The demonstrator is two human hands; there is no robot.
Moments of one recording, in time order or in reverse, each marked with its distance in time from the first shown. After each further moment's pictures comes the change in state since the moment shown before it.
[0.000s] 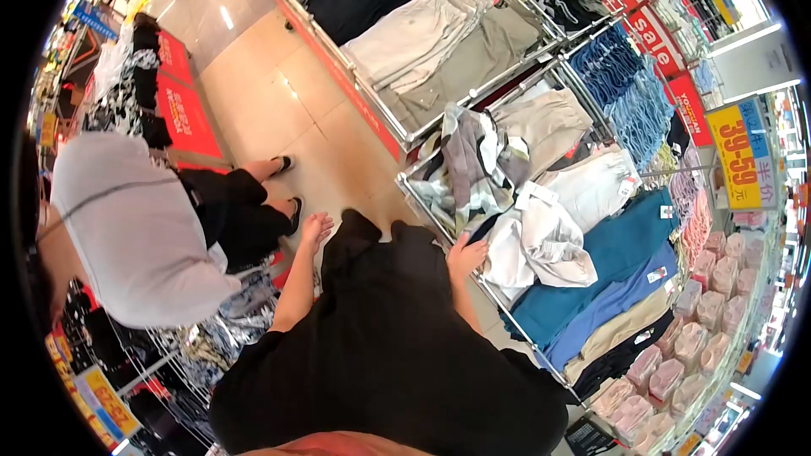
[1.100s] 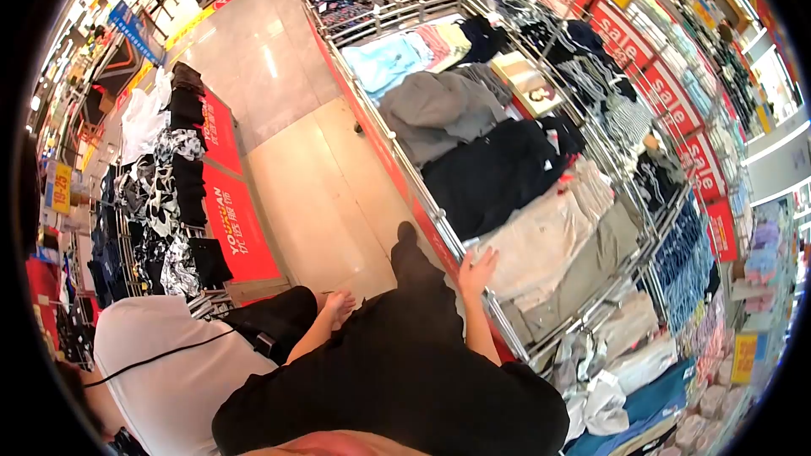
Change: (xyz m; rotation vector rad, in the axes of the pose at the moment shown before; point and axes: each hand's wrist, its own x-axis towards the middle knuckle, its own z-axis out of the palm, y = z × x) left_hand 0.280 0.388 -0.166 0.051 0.028 -0.289; right_hand 0.115 -0.607 0.227 0.317 0.034 -0.518
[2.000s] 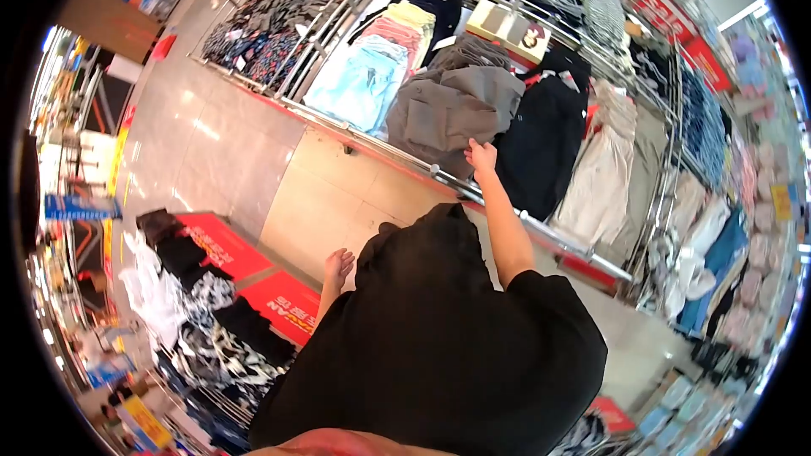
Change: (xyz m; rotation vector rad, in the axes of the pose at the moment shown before) left_hand 0.169 0.403 -0.145 0.173 -0.090 0.160; right_hand 0.250 -0.215 0.204 0.990 0.031 0.924
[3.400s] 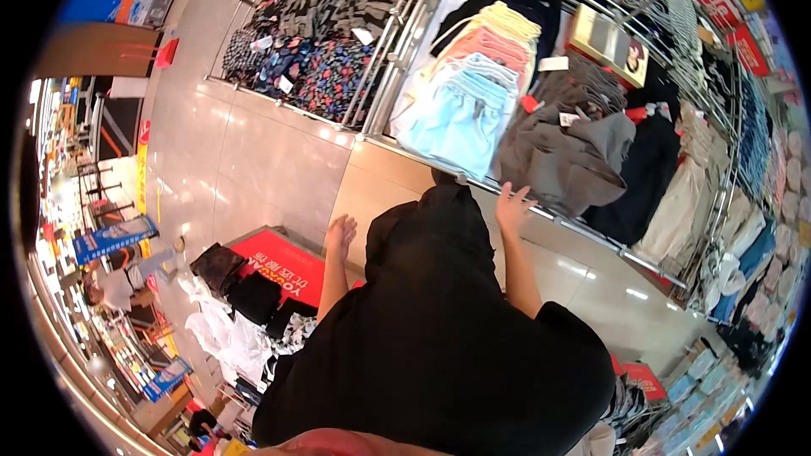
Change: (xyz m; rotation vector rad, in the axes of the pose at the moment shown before) left_hand 0.190 0.328 -0.134 0.070 0.051 0.031; right_hand -0.068 0.057 0.257 -0.975 0.430 0.185
